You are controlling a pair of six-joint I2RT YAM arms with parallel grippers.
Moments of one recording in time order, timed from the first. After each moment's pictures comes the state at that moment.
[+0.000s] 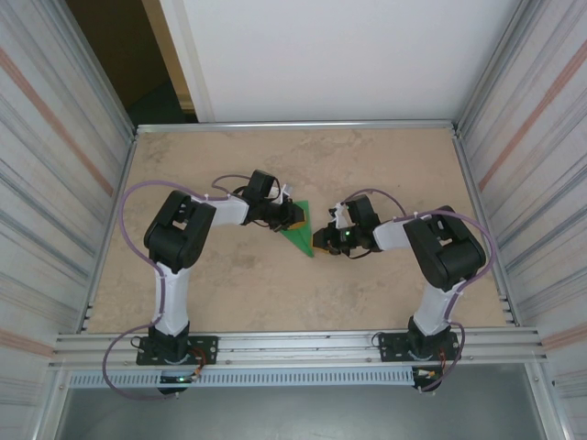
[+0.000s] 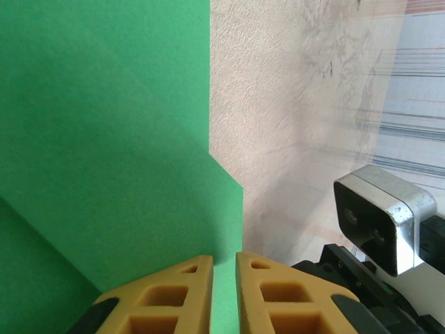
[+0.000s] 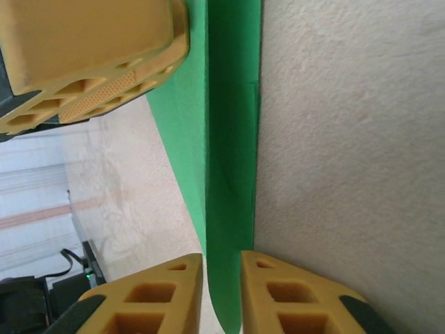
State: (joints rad) left arm -0.50 2.07 1.19 0.00 0.72 -0.79; right arm 0.44 1.79 0.72 0.16 -0.72 0.72
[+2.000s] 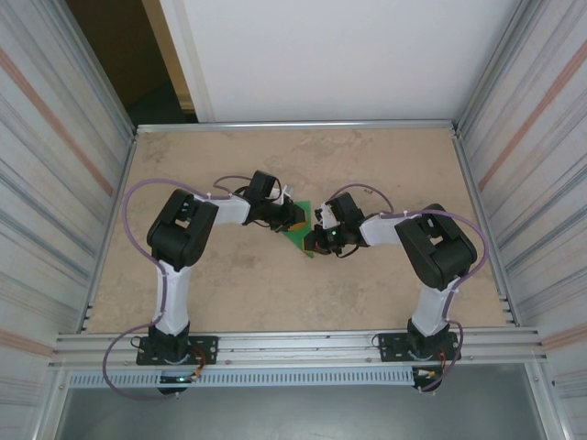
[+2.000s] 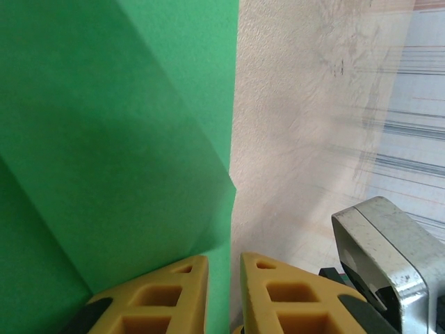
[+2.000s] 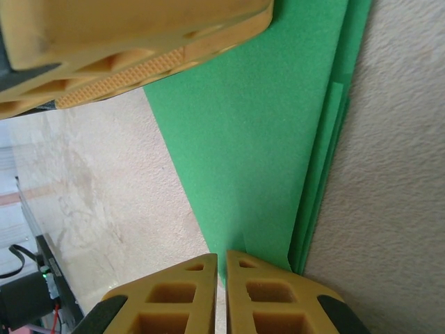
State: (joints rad) left arm -0.50 2.10 1.21 -0.01 0.74 -0.79; right arm 0.55 1.83 0.85 0.00 -0.61 0.65
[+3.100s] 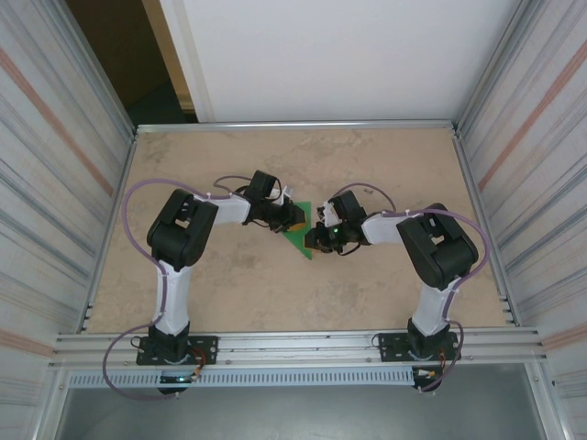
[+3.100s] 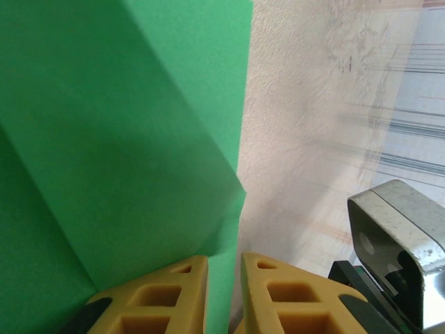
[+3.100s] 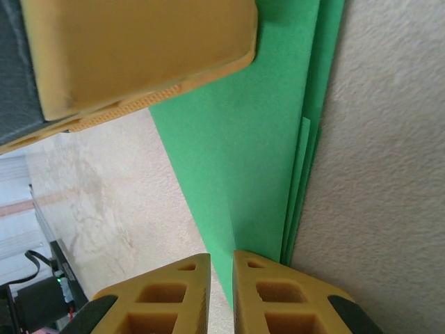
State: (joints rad) left arm -0.50 2.10 1.22 -0.05 0.73 -0.78; right arm 0.53 1.83 0.86 -0.01 -0.63 0.68
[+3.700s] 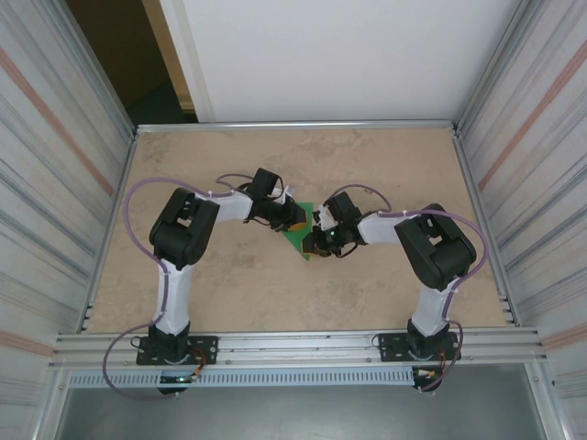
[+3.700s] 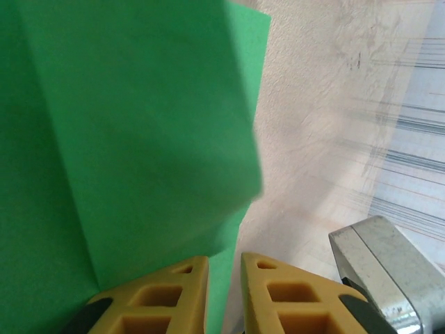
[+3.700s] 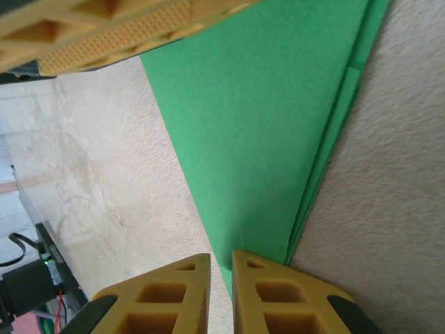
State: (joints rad) left arm -0.50 2.13 1.28 -0.14 0.72 -0.76; right arm 0.57 1.83 0.89 -0.11 -0.62 0.64
